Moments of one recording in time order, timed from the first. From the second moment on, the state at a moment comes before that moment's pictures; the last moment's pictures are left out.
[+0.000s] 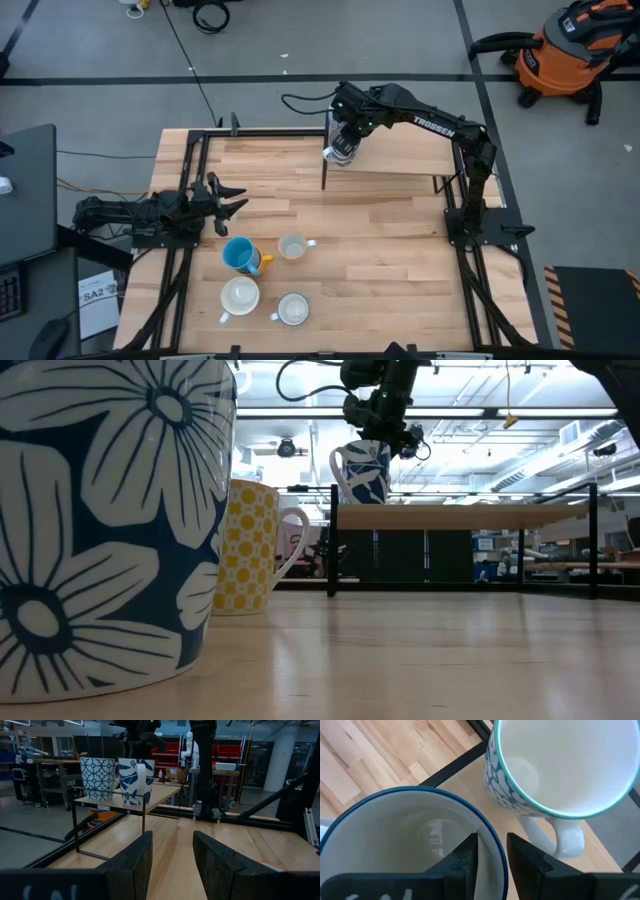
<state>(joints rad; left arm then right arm) -0.07 0.01 0.01 0.10 -0.37 -0.04 -0.45 1.88 1.99 -1.25 0.19 0.21</state>
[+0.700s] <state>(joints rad) -0.07 0.01 0.01 0.10 -0.37 -0.04 -0.45 1.88 1.99 -1.25 0.18 0.21</state>
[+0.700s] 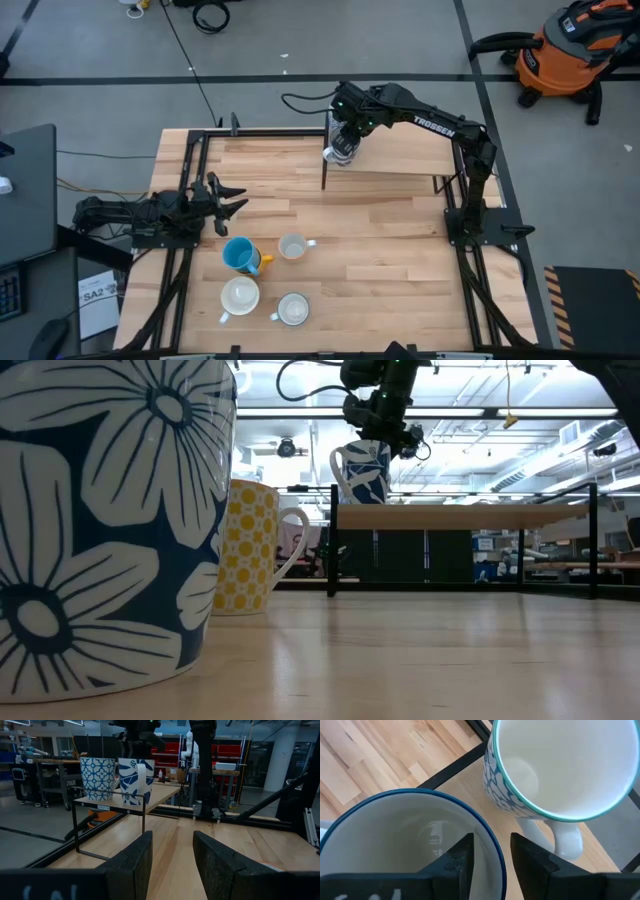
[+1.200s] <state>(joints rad) -0.07 0.01 0.01 0.10 -0.37 -0.04 -0.45 1.88 1.99 -1.25 0.18 0.21</state>
